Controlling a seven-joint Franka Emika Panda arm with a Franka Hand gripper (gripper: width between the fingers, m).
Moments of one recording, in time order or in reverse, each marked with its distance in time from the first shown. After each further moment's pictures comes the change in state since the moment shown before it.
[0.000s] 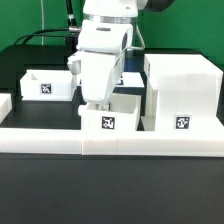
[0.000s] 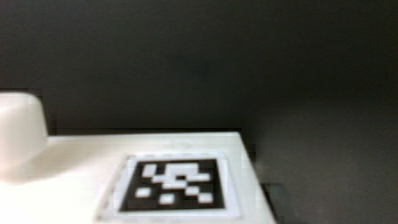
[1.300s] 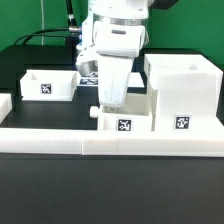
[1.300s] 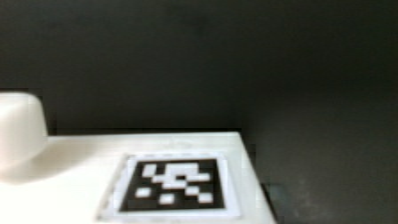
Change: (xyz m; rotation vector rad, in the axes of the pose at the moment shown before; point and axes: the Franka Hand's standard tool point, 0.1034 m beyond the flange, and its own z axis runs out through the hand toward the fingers) arm 0.014 -0.002 -0.002 0.044 -0.010 -0.078
